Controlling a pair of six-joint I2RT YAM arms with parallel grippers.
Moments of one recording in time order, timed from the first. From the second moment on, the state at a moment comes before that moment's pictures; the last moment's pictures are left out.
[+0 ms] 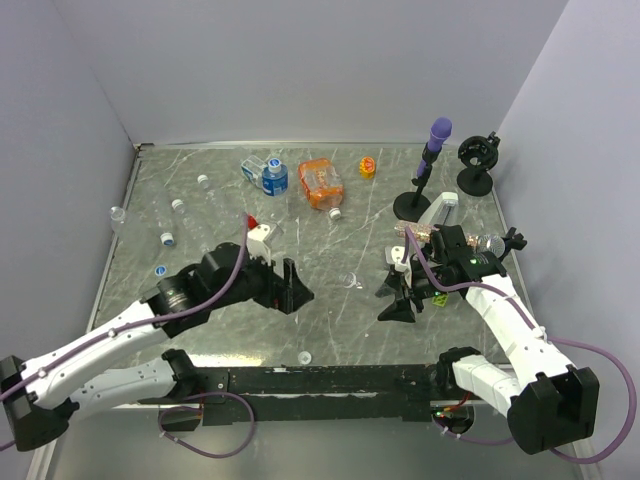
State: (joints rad) left arm -0.93 0.86 0.84 -0.40 0.06 -0.57; right arm 0.22 1.00 0.78 -1.01 -1.07 -1.05
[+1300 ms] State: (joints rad) left arm -1.21 1.56 0.85 -0.57 -0.04 -0.87; right arm 0.22 1.00 0.78 -1.01 -1.06 -1.05
